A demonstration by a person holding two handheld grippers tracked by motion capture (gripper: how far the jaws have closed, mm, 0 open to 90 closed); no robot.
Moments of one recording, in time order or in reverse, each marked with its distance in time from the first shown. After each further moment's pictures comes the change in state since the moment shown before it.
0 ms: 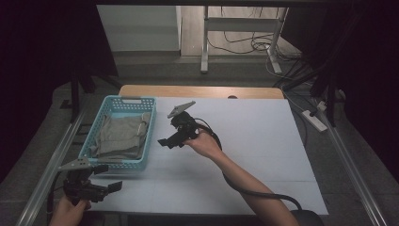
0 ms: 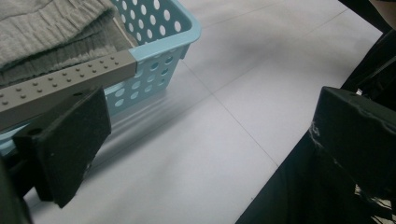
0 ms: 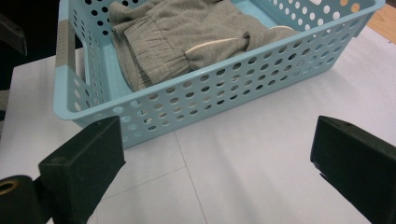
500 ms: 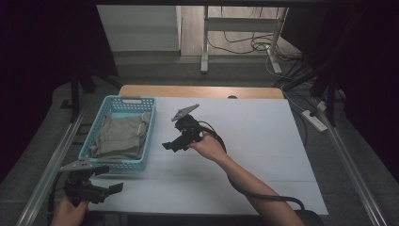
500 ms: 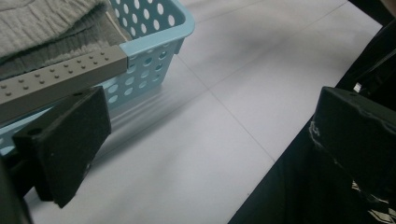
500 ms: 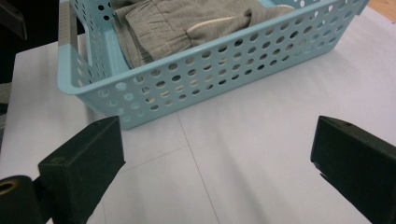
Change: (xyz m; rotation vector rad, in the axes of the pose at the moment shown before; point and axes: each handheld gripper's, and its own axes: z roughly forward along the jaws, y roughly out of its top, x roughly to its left) left arm -0.005 0.001 0.001 0.033 -0.003 0.008; right arm 0.001 -0.013 -0.008 0.025 0.004 0.014
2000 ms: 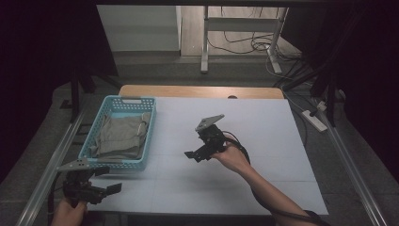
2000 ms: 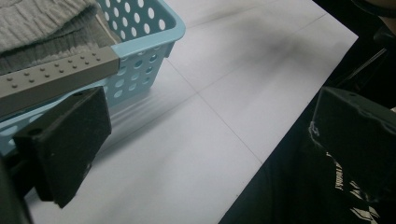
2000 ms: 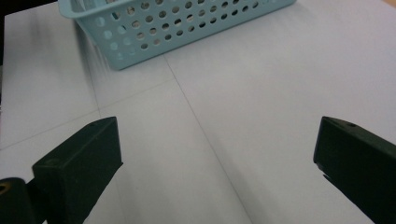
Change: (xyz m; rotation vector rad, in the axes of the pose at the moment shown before) left arm 0.004 -0.003 -0.003 -0.035 -0.048 -0.015; right arm 0.001 -0.053 -0.056 0.025 -0.076 0.011
